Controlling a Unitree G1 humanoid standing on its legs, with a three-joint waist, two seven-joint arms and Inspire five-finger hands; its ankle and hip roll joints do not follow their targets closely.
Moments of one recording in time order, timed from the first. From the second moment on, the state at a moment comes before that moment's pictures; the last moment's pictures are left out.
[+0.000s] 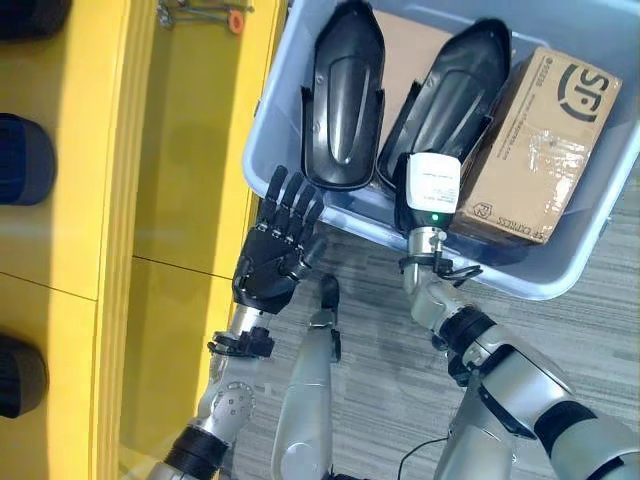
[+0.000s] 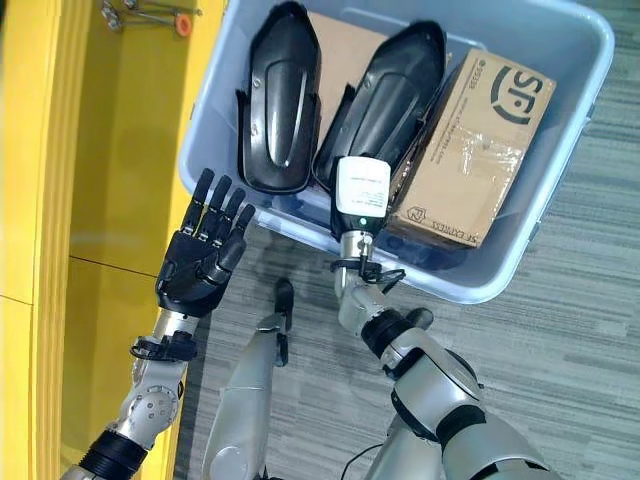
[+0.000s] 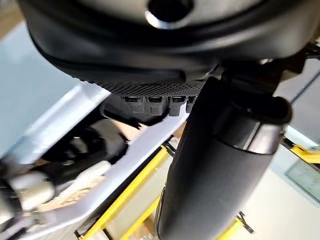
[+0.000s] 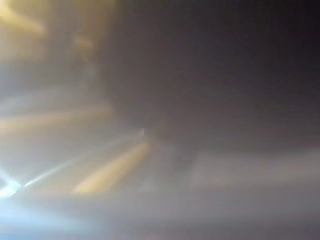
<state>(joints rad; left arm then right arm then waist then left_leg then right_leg) -0.14 0.38 -0.31 0.06 -1.21 -0.44 -0.41 -0.87 -0.29 0.68 0.78 -0.56 0.37 -0.82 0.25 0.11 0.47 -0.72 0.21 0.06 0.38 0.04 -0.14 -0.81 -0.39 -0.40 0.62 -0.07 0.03</state>
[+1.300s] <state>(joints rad) 0.09 0.38 -0.11 -0.17 -1.19 -0.35 -0.42 -0.24 -0.57 0.24 -0.21 -0.44 -0.08 -0.66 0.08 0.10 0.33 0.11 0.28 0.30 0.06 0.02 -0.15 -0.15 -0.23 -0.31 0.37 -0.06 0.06</state>
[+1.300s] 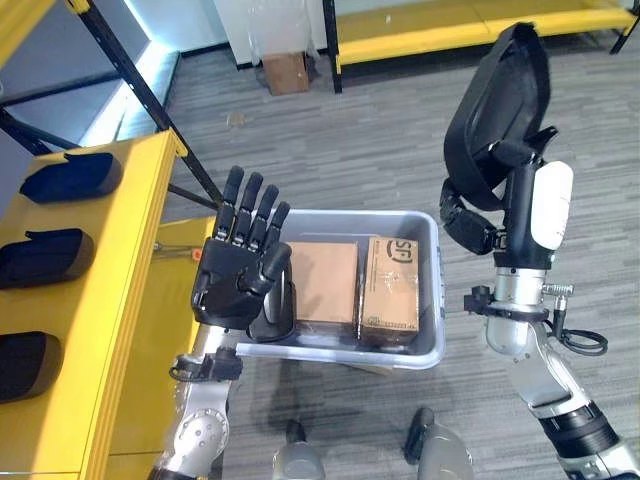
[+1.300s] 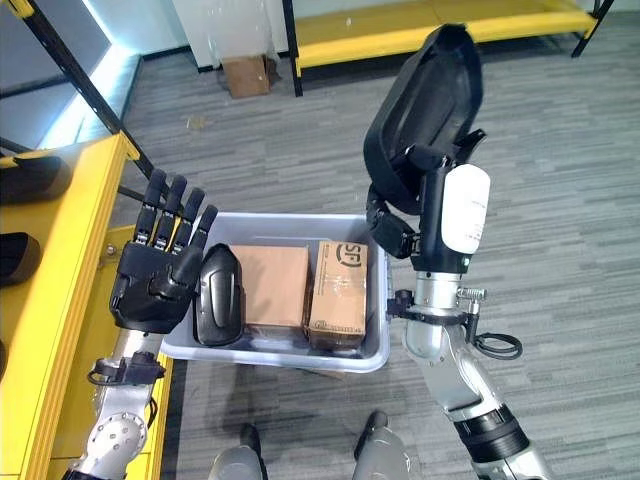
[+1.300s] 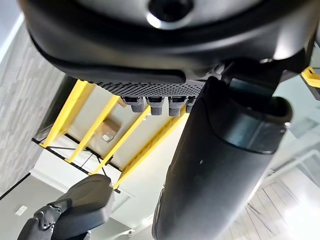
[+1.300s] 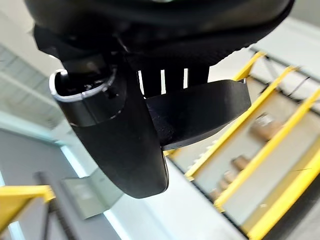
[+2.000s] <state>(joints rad) 0.08 0.46 -0.13 -0.23 -1.03 -0.26 -0.53 -0.17 -0.57 0.29 -0.28 -0.43 -0.04 -0.62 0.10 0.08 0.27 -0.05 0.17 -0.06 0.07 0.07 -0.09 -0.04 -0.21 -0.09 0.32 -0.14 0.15</state>
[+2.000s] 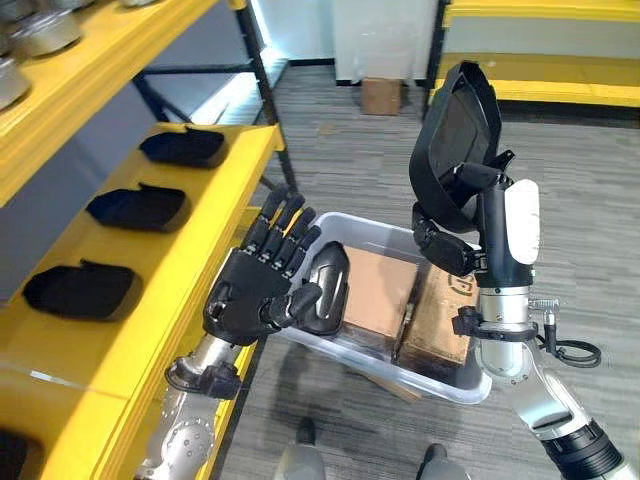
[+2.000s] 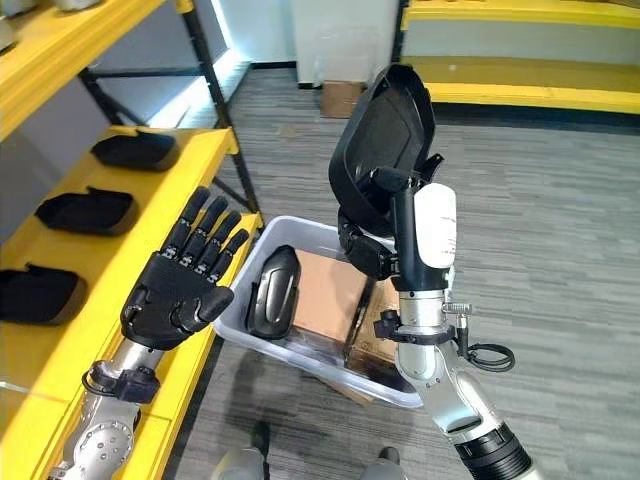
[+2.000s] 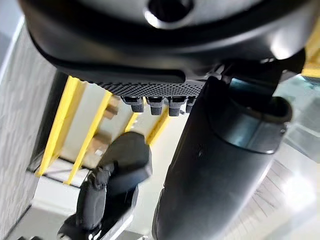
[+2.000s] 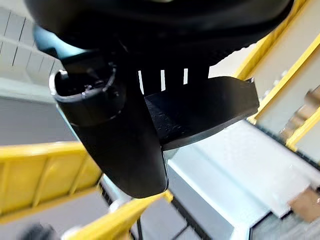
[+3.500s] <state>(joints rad) 0.09 0.42 -0.13 -0.24 -0.94 -0.35 -0.23 -0.01 -0.58 0.24 -0.27 -0.23 0.05 -0.70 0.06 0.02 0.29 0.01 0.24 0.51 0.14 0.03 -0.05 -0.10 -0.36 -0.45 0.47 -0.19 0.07</state>
